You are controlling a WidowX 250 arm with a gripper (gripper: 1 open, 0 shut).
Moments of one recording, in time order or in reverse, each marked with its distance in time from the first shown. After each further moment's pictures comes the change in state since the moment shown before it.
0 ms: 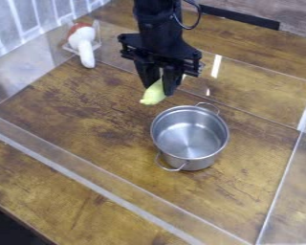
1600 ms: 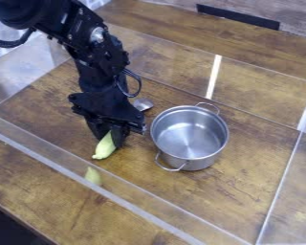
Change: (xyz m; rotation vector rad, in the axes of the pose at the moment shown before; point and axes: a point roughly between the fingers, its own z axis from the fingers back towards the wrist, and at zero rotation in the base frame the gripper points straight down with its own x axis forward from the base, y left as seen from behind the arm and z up) arm -0.066 0.062 -0.059 0.089 0.013 0.089
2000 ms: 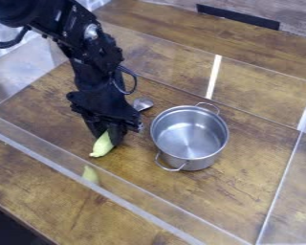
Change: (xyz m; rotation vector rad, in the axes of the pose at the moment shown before) arm 0.000 0.012 -0.004 -0.007 0.006 -0.022
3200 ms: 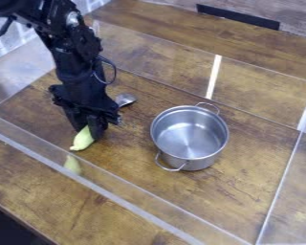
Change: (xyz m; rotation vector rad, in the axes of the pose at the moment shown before) arm -0.005 0.034 -0.003 0.009 0.091 -0.005
